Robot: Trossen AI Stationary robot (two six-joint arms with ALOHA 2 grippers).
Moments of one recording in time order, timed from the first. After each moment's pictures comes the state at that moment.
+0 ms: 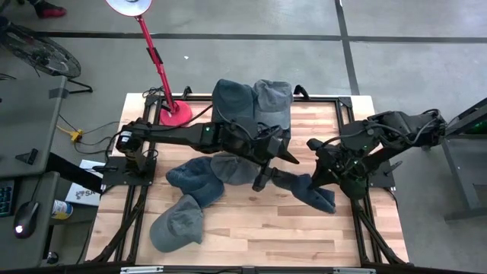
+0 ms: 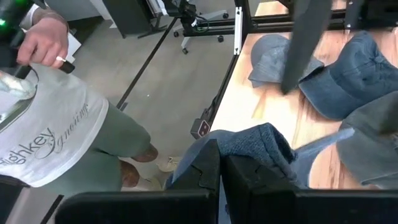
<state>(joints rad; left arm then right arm) -0.11 1.86 1.97 -0.25 0.24 -0.03 0.31 1.19 1.59 -0.94 -0.29 0.26</state>
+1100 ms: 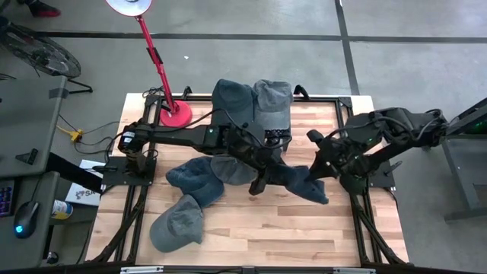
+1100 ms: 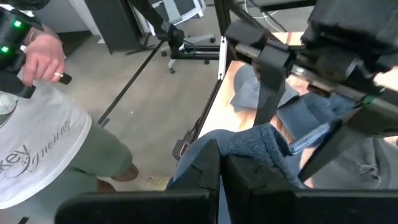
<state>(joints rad) -0.11 1.88 1.97 -0.44 0.28 -0.09 0.29 1.19 1.63 -0.90 -0.23 0.20</state>
